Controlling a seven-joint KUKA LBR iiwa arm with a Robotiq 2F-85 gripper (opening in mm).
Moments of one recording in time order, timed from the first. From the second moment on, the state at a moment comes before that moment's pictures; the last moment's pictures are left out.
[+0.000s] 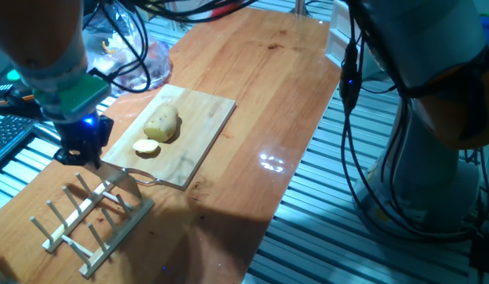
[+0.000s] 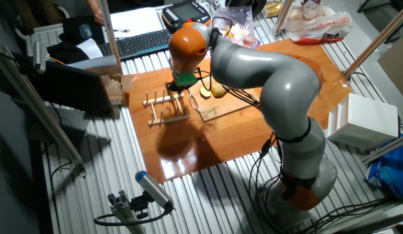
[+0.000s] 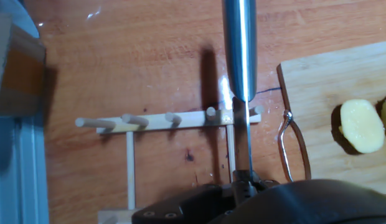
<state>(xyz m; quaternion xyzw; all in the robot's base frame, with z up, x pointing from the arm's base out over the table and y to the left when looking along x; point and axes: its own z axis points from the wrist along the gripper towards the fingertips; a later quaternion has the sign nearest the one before) 0.590 0.295 0.166 0.03 1.00 0.00 0.06</state>
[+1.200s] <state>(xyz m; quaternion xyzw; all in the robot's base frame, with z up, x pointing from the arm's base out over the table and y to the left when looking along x) 0.597 0.292 0.092 0.03 1.00 -0.01 0.02</state>
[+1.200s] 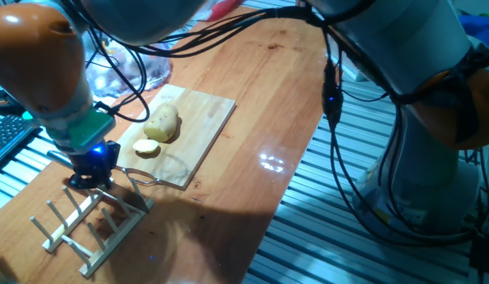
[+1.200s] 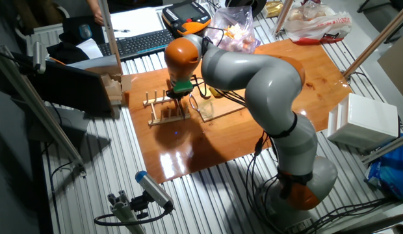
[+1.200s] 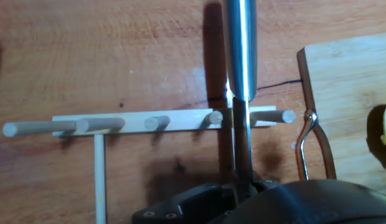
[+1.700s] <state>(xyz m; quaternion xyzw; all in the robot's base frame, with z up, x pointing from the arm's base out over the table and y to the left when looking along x) 0.595 0.295 0.085 0.04 1.00 0.00 0.01</state>
